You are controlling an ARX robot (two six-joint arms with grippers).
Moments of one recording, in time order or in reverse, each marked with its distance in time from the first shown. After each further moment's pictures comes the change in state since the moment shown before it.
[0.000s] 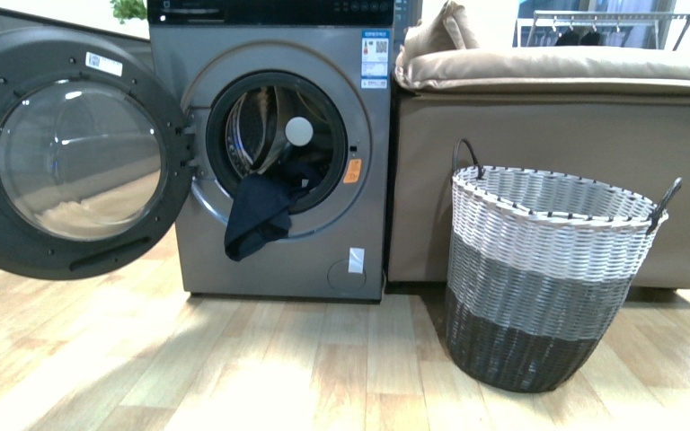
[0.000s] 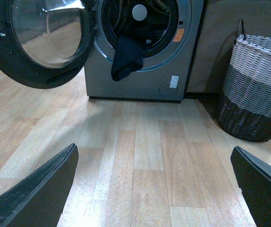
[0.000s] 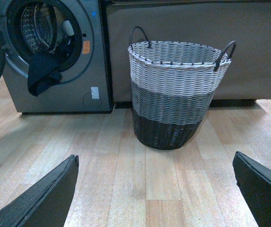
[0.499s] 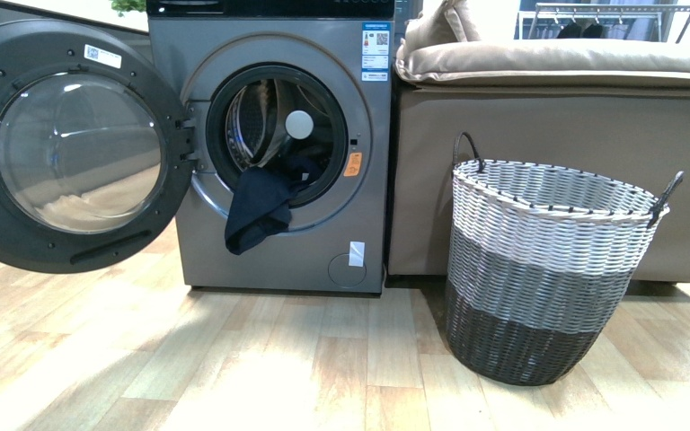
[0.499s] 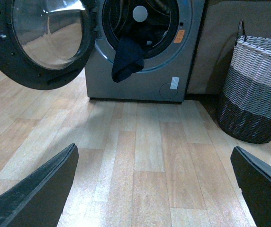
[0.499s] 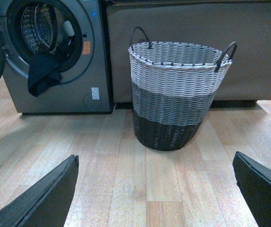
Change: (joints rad) left arm 0.000 0.000 0.000 0.000 0.000 0.000; right arm 0.000 0.000 0.000 0.000 0.000 0.000
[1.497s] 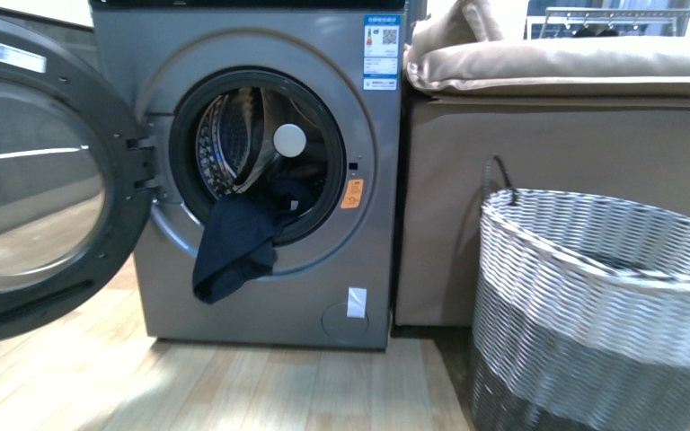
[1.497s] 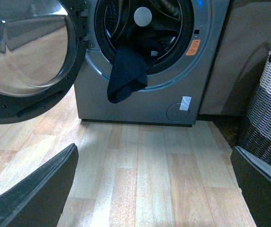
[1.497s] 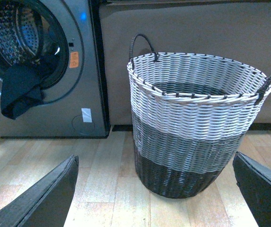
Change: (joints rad) left arm 0.000 0.001 0.000 0.000 -0.001 0.000; right arm 0.000 0.000 0.000 0.000 -0.001 0.000
